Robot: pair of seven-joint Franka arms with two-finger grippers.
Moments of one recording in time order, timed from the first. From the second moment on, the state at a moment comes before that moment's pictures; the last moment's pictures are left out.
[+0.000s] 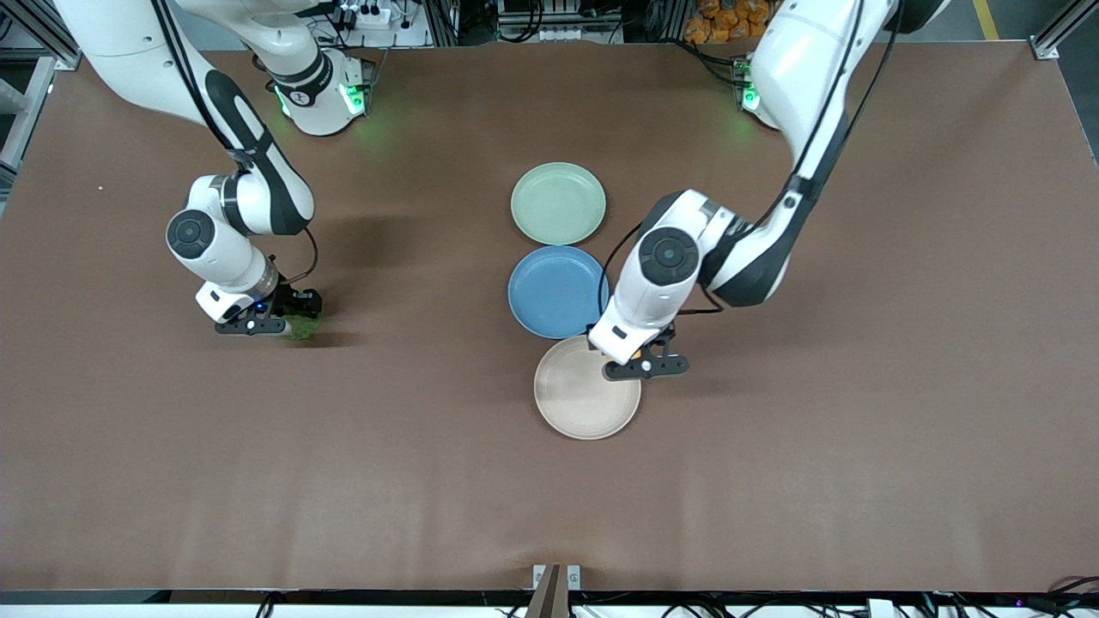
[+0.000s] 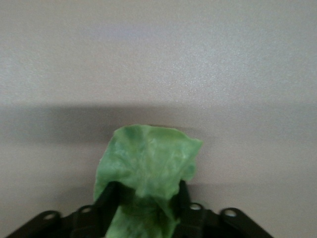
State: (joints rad) left arm -0.50 0.70 -0.14 -1.50 0.07 2.27 -0.75; right arm 0.09 0.35 -0.06 -2.39 0.00 2.75 0.01
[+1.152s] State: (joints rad) left arm -0.54 0.81 -0.14 -1.49 0.07 2.35 -0.87; right arm 0.27 0.21 -0.06 -2.31 0.00 2.45 0.23
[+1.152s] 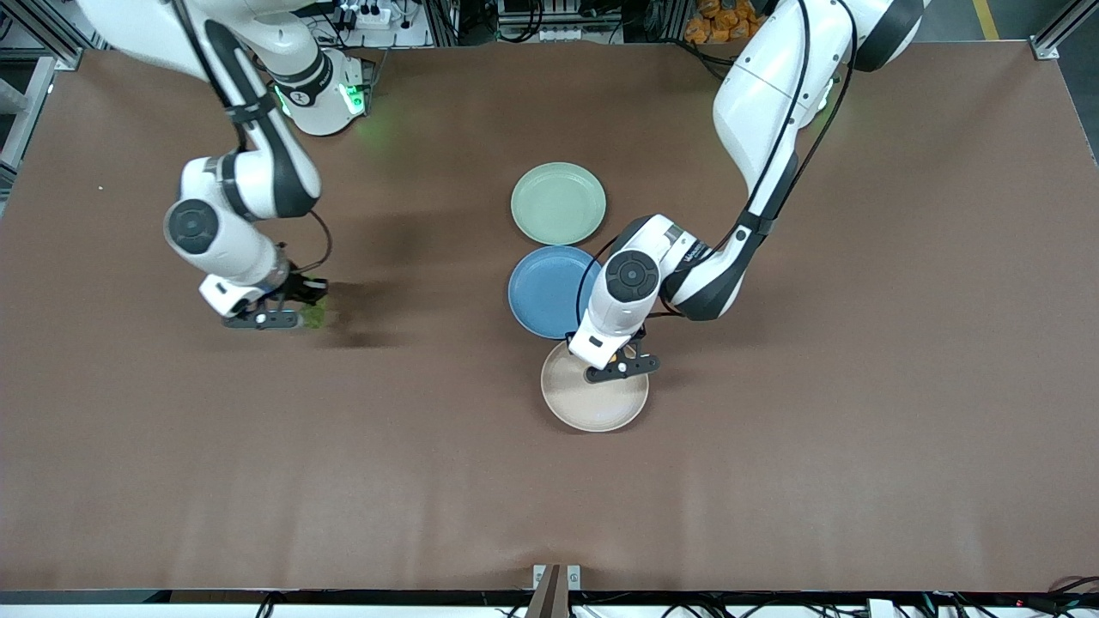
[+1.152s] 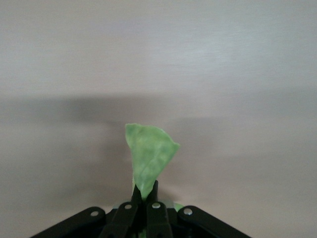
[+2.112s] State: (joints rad) left arm -0.54 0.81 -0.13 -1.42 0.07 2.35 -0.87; right arm 0.56 0.21 0.22 -2.18 0.01 2.29 0.82
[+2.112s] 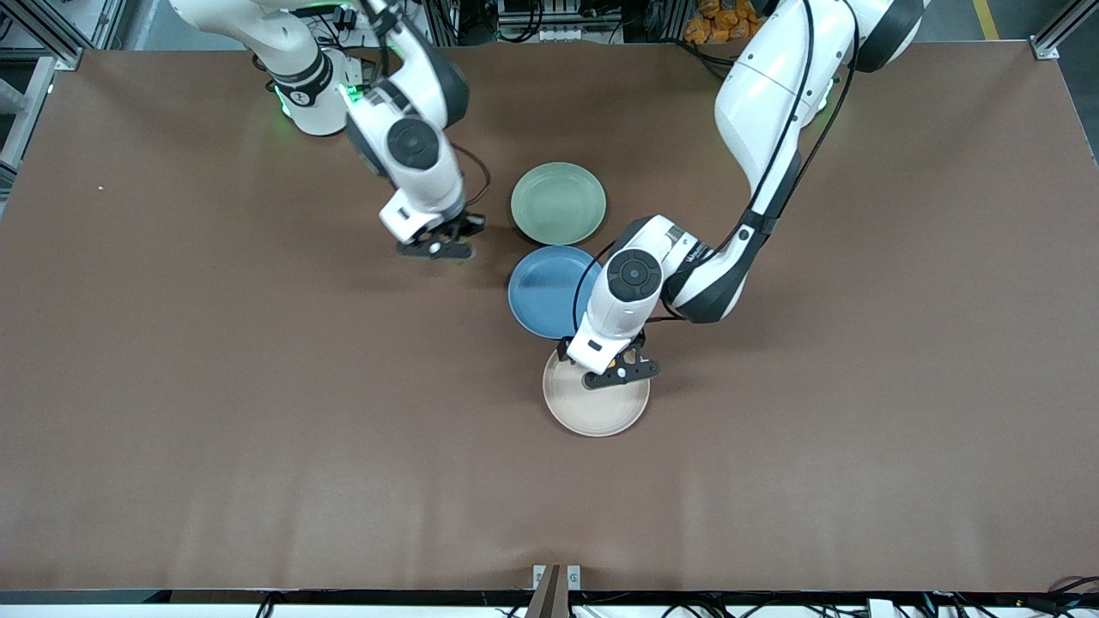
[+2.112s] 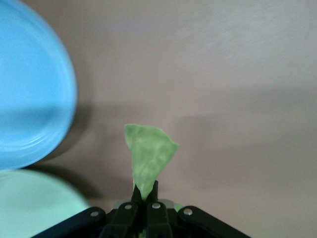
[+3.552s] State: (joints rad) left arm -0.17 0.22 -0.09 -1.40 0.06 1.72 -0.21; right arm 0.73 0.45 0.30 -1.93 0.02 2.30 1.13
